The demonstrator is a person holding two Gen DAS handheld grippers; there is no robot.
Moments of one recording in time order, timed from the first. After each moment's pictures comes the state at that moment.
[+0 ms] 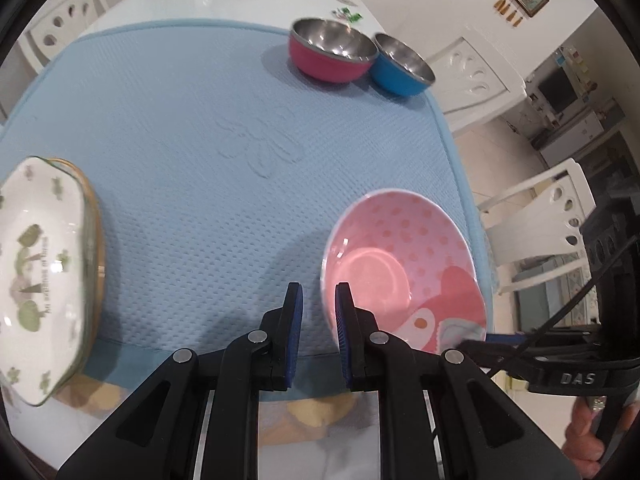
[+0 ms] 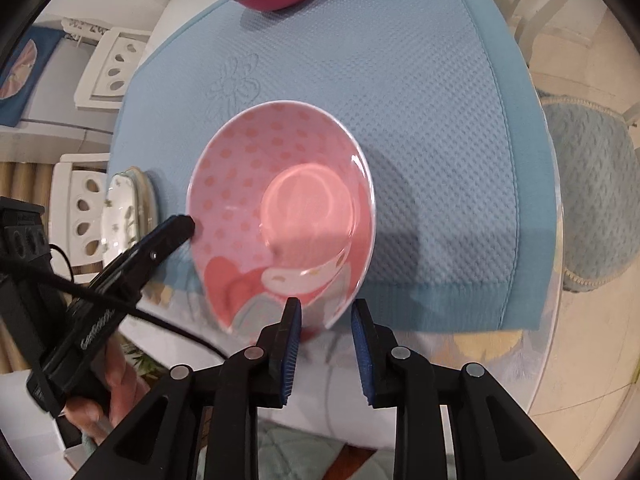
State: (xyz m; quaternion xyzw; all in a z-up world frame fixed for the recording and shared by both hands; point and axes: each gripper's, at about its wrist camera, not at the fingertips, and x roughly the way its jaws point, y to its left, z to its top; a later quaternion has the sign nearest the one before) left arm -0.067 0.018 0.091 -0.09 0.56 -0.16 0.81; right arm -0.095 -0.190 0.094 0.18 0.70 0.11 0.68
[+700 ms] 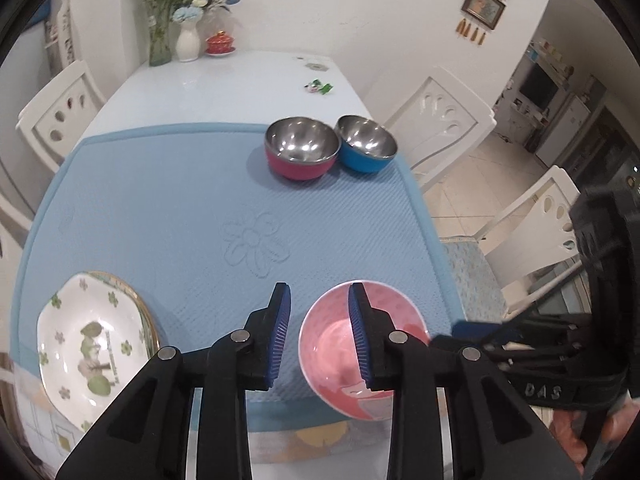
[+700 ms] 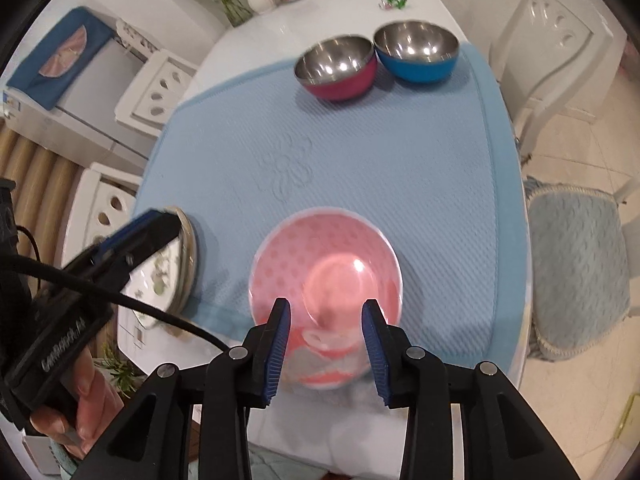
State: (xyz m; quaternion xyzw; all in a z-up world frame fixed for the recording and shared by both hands) left arm -0.052 -0.001 0.187 -0.02 0.48 -0.17 0.86; right arm -0.078 -0.170 0.163 0.13 0.61 0.13 0.77
